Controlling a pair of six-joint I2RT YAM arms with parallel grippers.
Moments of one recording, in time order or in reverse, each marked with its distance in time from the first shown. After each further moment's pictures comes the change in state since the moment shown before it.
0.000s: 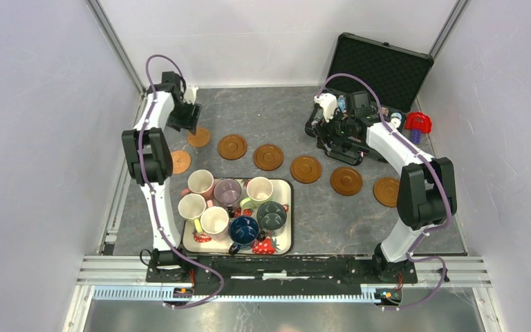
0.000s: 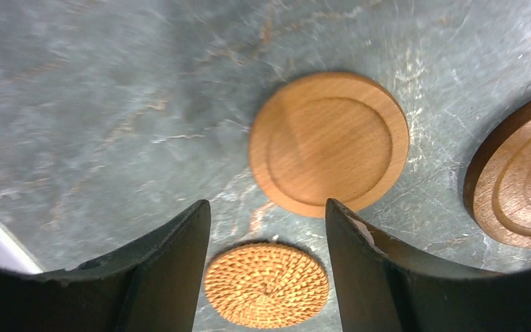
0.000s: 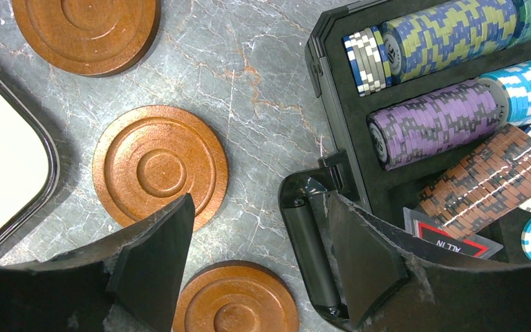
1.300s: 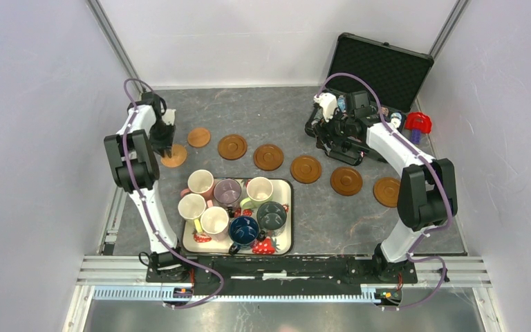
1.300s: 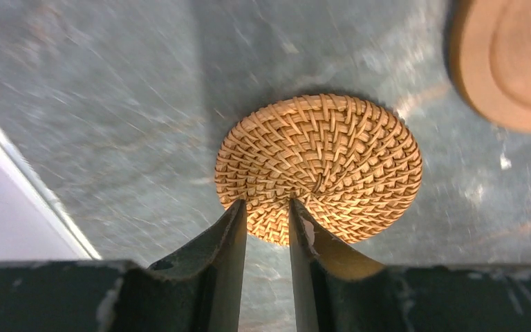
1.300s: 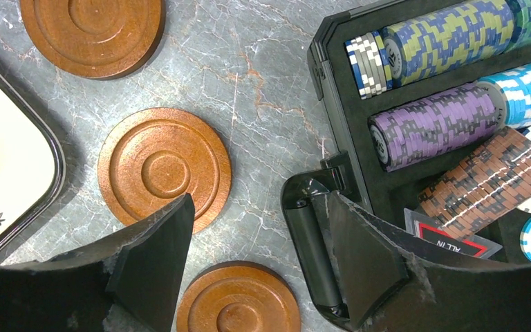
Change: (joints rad) left arm 0.152 -0.134 -0.301 0.006 -0.089 -0.047; right arm 0.006 -0.008 -0.001 0.000 -0.005 0.007
